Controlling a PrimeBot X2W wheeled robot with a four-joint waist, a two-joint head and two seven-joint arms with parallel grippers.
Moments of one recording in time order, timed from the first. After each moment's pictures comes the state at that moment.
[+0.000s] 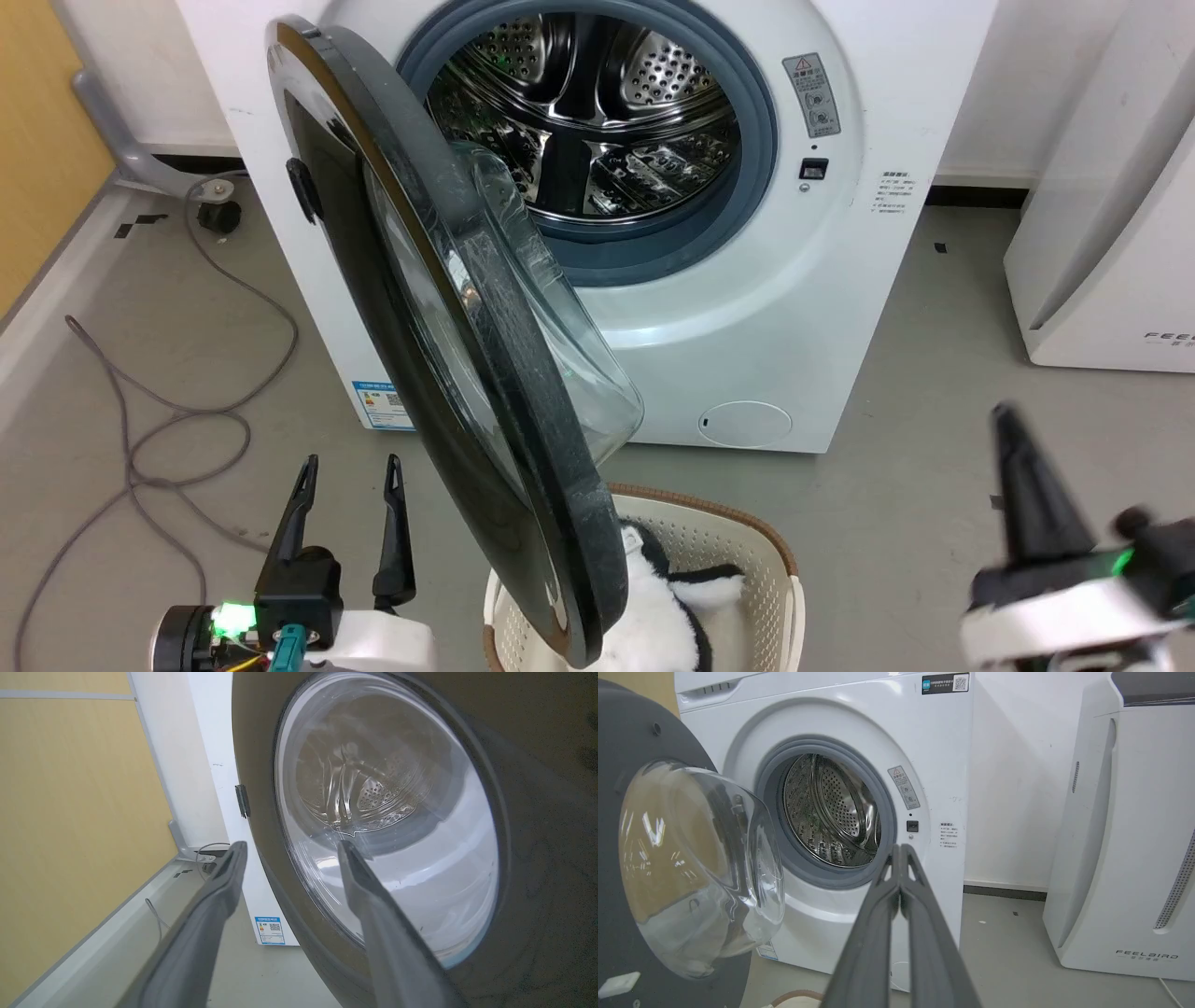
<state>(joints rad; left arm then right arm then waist) 0.00 0.10 -0.10 0.09 -0.02 0.16 -0.26 -0.03 -0.15 0.00 0.01 0.23 0.13 -0.26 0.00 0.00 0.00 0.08</state>
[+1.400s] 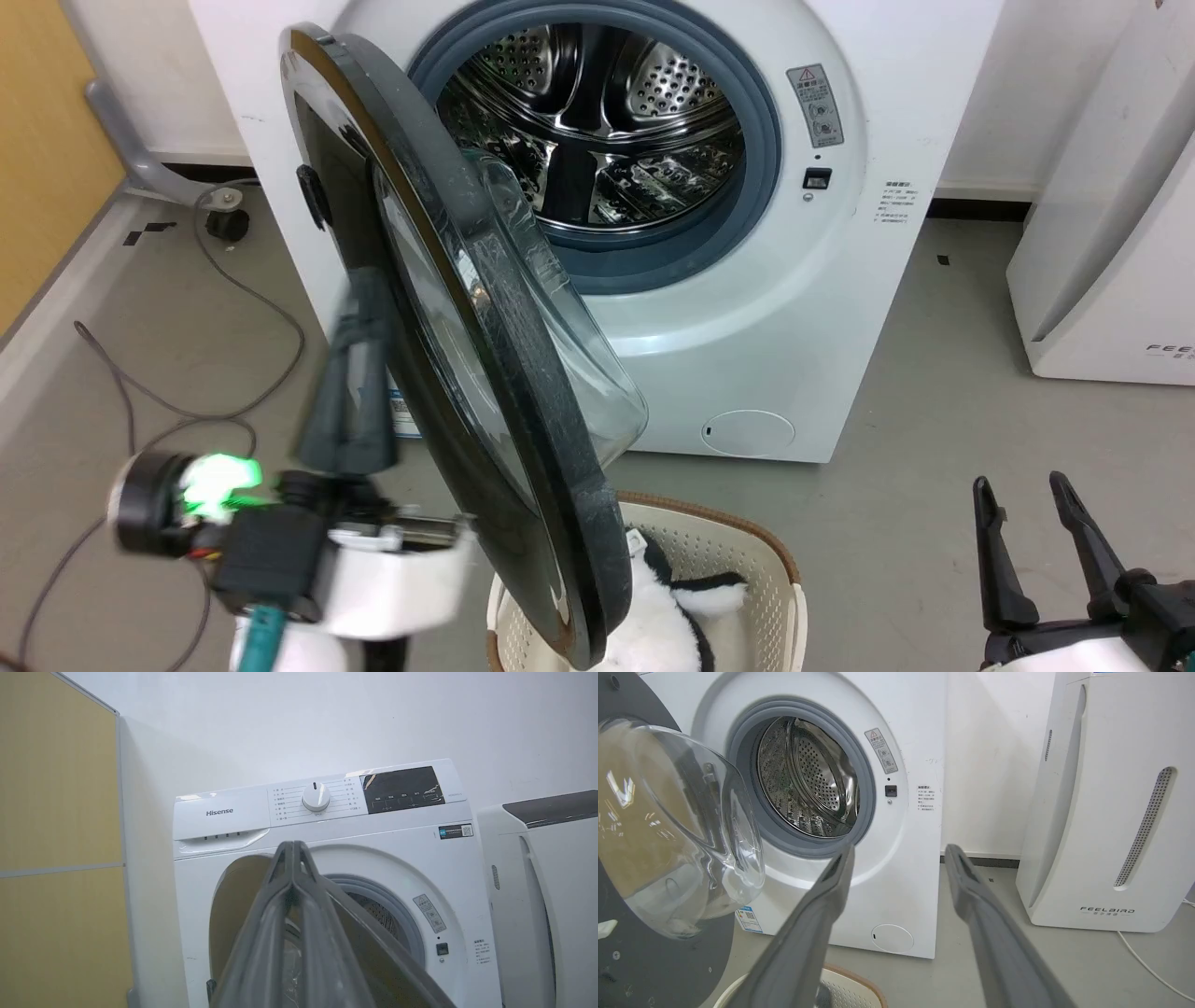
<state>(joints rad) -0.13 0.12 -0.16 -0.28 0.02 0.12 -0.26 0.07 -0.05 -0.11 0.04 0.09 0.13 -0.26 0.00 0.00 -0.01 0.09</state>
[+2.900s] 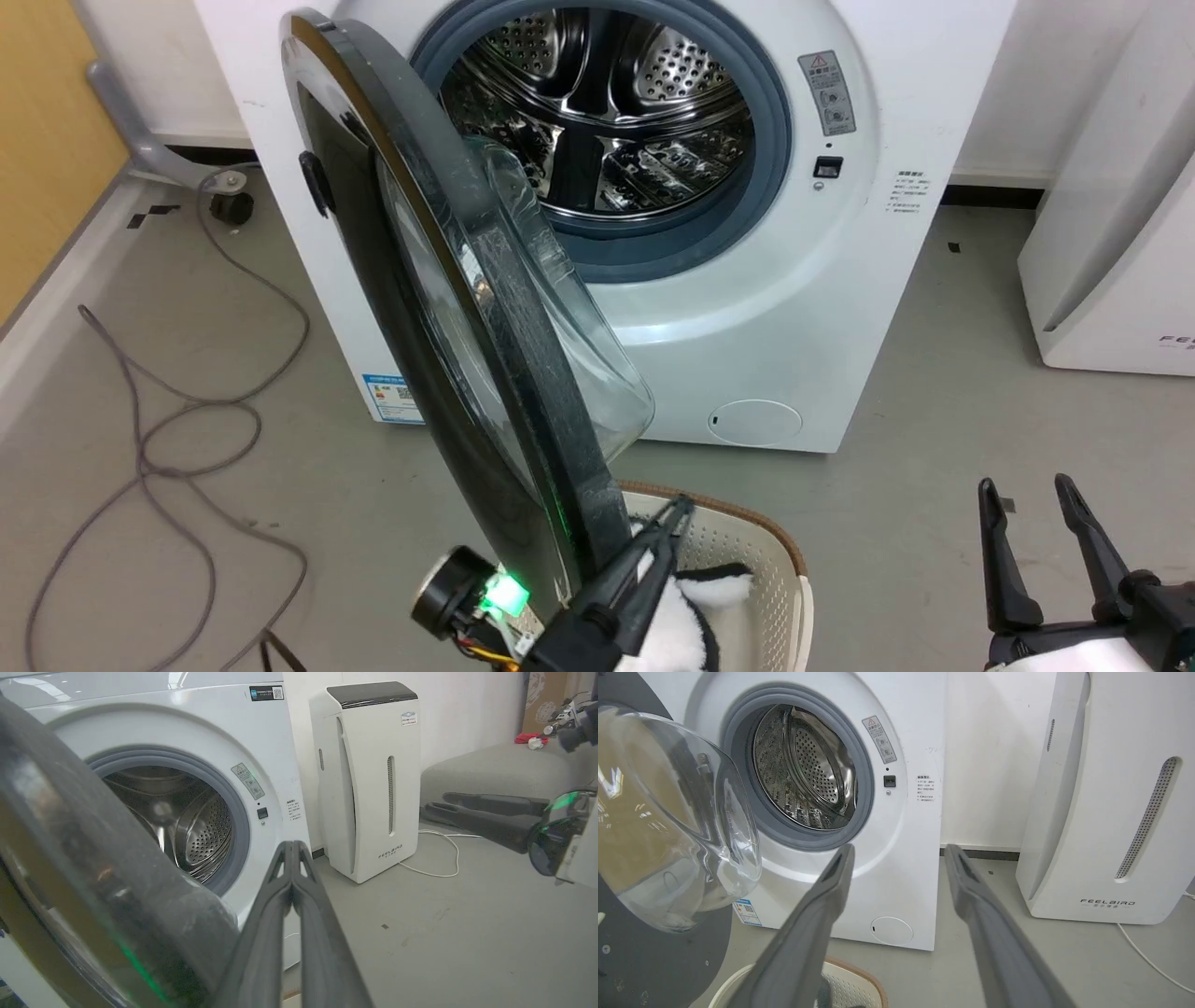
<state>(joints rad) -0.09 0.13 -0.61 -0.01 -0.02 0.03 -0.26 0.07 -0.05 -0.12 0.04 0.09 0.13 -0.26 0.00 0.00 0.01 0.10</state>
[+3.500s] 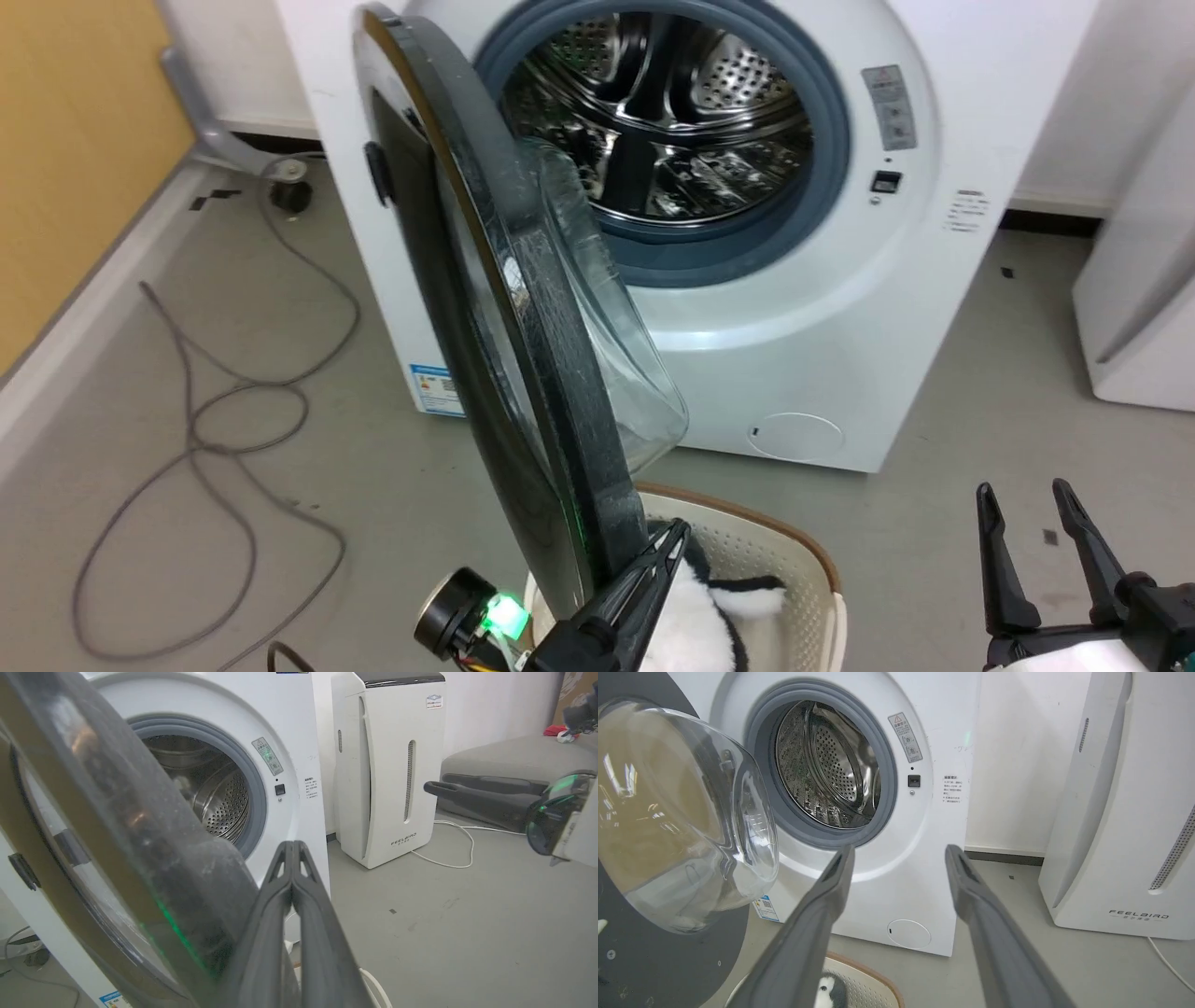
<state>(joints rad) -0.07 0.13 -0.60 0.04 -0.03 0.03 -0.26 0.07 -0.05 -0.12 0.06 0.09 0.13 -0.26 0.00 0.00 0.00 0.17</state>
